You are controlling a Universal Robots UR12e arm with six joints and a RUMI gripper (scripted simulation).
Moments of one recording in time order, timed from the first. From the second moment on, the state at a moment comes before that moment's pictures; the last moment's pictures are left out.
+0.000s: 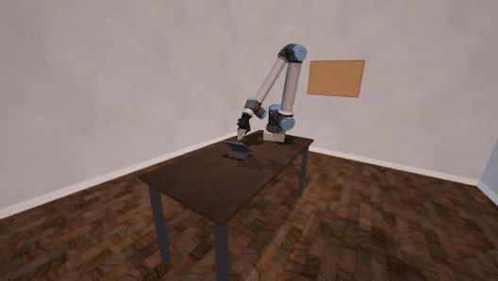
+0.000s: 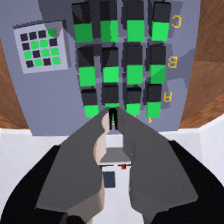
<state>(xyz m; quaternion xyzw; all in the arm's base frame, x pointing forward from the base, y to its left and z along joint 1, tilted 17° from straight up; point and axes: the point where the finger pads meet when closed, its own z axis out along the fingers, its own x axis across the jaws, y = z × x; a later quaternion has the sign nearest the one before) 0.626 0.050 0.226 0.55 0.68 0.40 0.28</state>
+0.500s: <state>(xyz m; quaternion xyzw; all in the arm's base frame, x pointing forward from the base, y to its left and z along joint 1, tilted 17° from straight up) 0.623 0.049 0.227 0.55 0.68 0.40 0.28</state>
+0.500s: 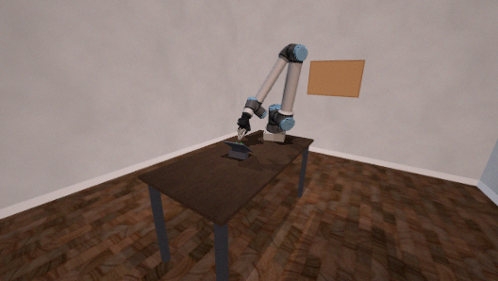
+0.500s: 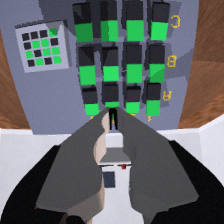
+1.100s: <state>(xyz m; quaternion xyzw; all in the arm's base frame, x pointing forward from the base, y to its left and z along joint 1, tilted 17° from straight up) 0.594 0.041 0.246 0.55 0.68 0.40 0.28</state>
